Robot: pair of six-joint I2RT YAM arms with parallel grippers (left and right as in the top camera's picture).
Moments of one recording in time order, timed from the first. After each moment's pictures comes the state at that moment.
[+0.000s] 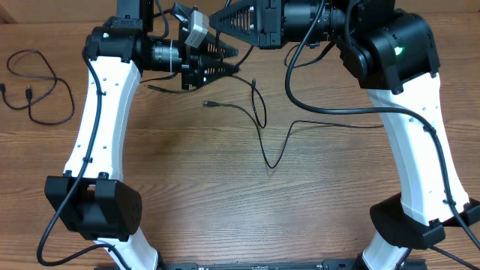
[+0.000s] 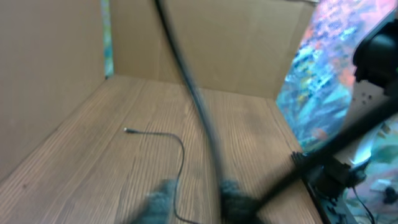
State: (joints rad) left arm -0.09 1.89 1.93 -1.10 1.40 0.91; right arm 0.44 1.88 2.47 -0.90 -0.97 0.57
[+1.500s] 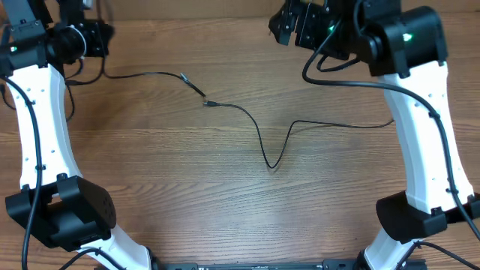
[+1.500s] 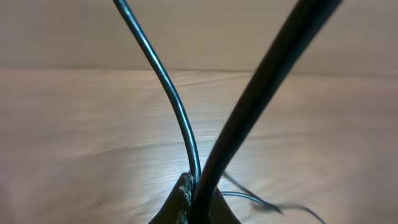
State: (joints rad) left arm 0.29 1.87 1.93 -0.82 0.45 0.09; right arm 0.33 1.88 2.36 -1.30 -0.20 0.51
